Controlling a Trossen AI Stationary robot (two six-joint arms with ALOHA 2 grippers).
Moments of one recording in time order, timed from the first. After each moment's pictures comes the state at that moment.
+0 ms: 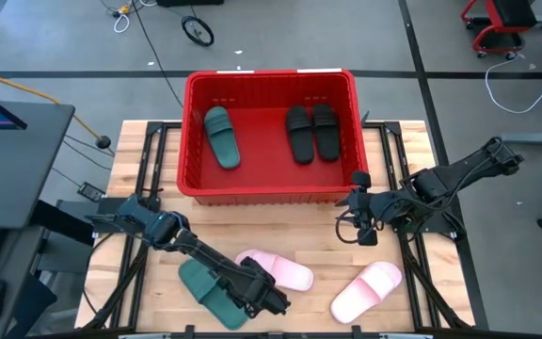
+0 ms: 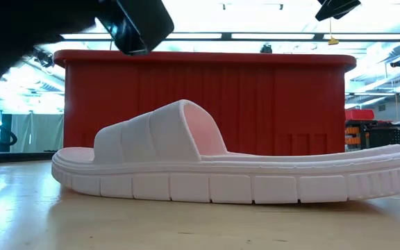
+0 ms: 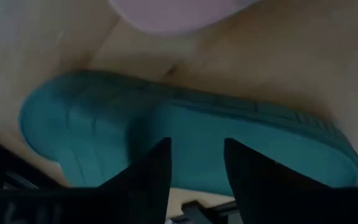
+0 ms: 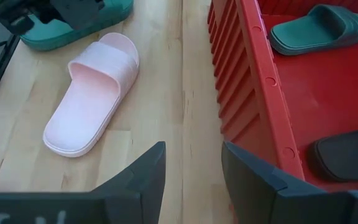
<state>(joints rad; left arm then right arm) -0.56 2.40 2.16 -1.57 0.23 -1.32 0.40 1.03 1.02 -0.79 0.35 0.23</state>
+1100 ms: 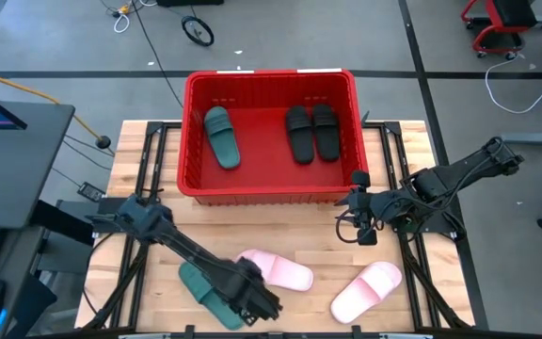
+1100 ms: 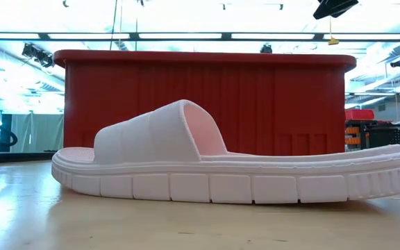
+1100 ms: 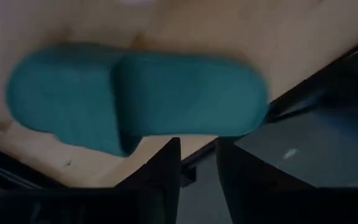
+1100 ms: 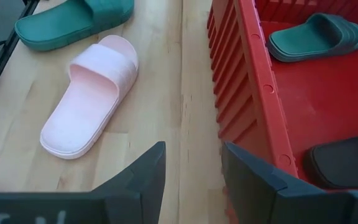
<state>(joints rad) -0.58 2.26 2.24 -1.57 0.20 -1.38 0.40 1.03 1.02 -0.77 0.36 0.20</state>
